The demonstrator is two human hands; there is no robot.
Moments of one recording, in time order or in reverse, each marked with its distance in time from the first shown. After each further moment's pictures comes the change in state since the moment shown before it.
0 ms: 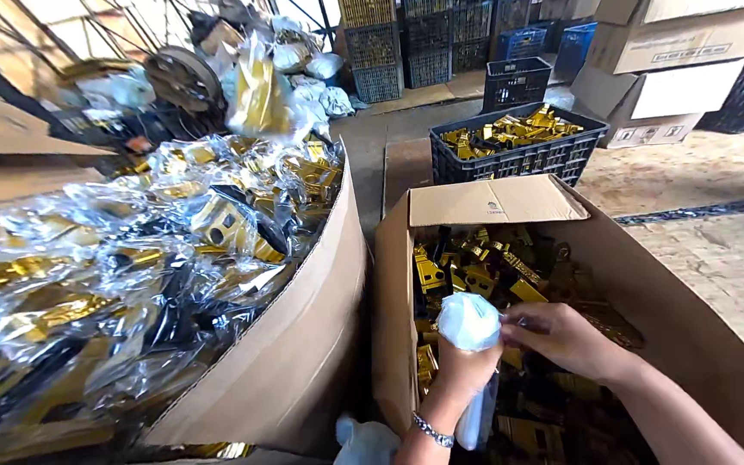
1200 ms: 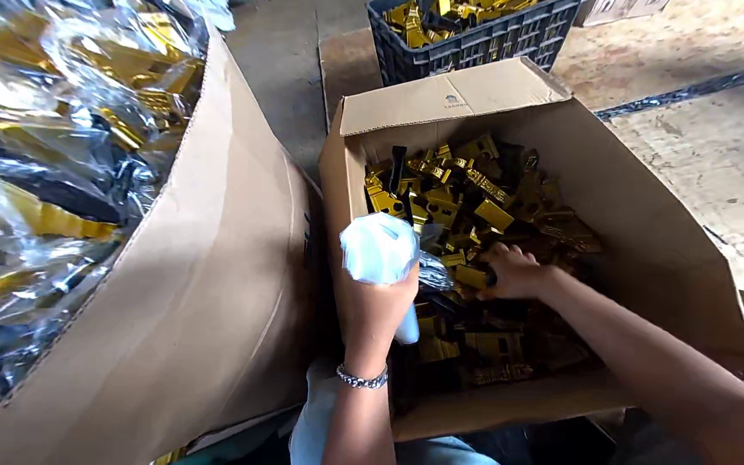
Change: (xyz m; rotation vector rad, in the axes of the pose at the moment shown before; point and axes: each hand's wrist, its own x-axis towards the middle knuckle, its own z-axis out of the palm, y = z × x) left_hand 0.028 -0.013 -0.035 0.457 0.155 0.221; right_hand 0.018 0.120 0.018 -0.447 -0.454 0.599
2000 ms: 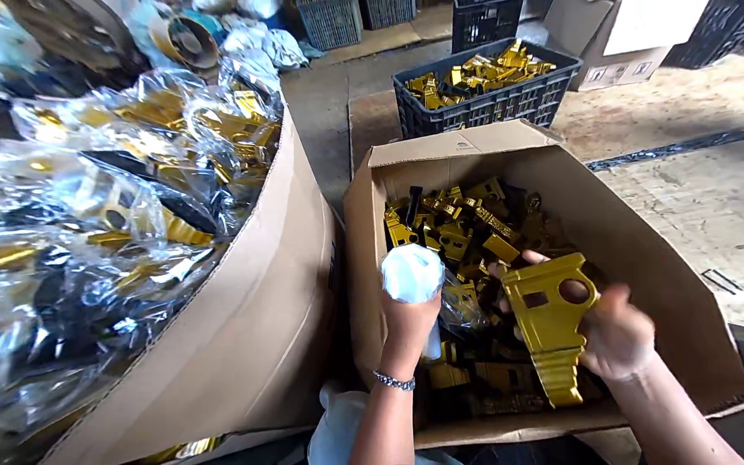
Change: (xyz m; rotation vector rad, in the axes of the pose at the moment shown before) left_hand -0.010 0.014 0.012 0.004 0.099 -0.009; right_hand -0.111 -0.023 0.002 1.564 0.072 -0.894
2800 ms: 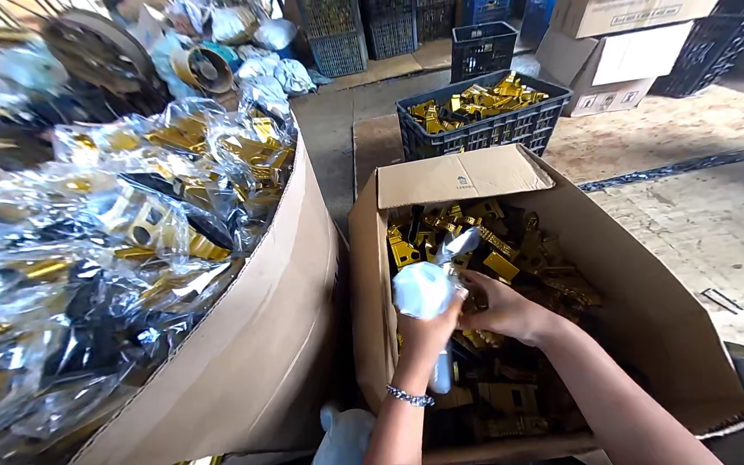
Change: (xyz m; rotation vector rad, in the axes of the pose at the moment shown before) left_hand -0.004 0.011 0.007 -0.221 -0.112 -0.249; right_hand 0.077 0.015 0.031 -0.948 0.110 0.414
